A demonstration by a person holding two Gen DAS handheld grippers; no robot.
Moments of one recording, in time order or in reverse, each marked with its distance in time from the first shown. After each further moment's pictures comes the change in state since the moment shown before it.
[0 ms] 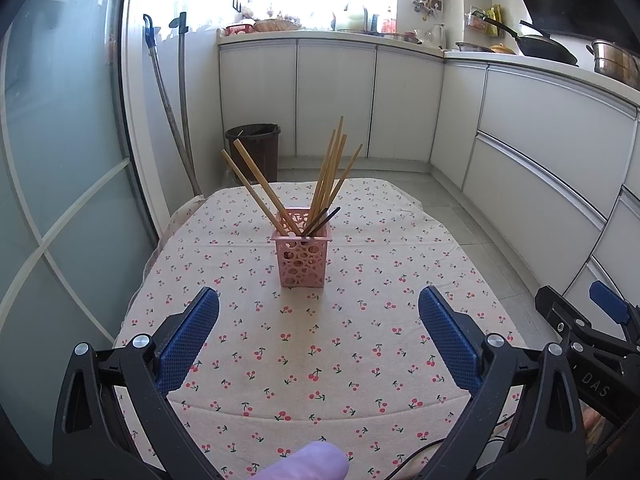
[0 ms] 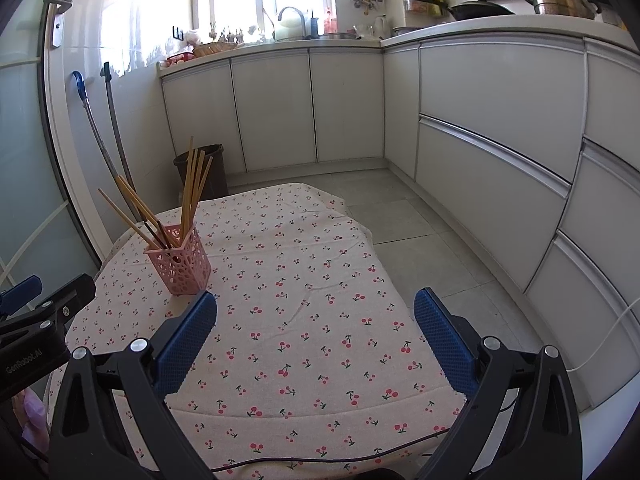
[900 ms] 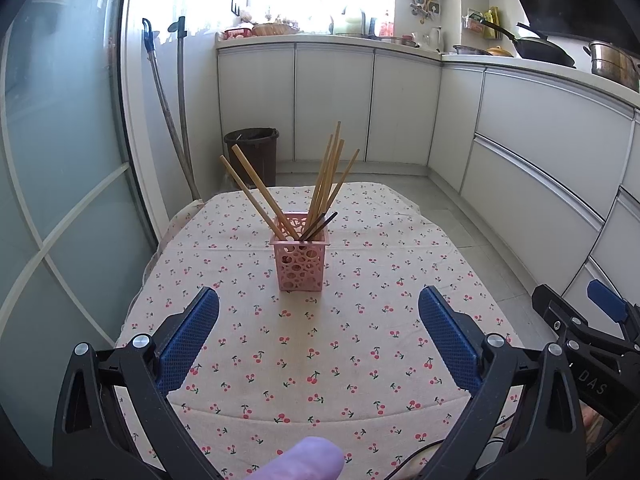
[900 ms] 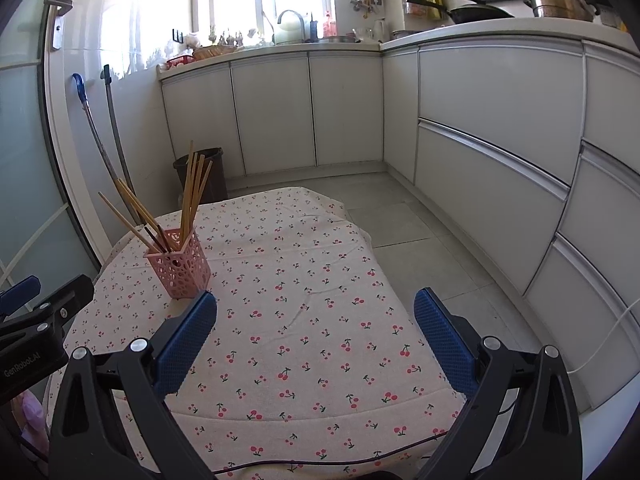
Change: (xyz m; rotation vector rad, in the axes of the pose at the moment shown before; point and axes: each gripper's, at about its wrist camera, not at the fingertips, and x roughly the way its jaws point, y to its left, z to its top) left arm -0.003 0.000 0.001 0.006 -0.011 -0.008; right arm -0.002 0.000 0.003 0.002 -0.013 -0.001
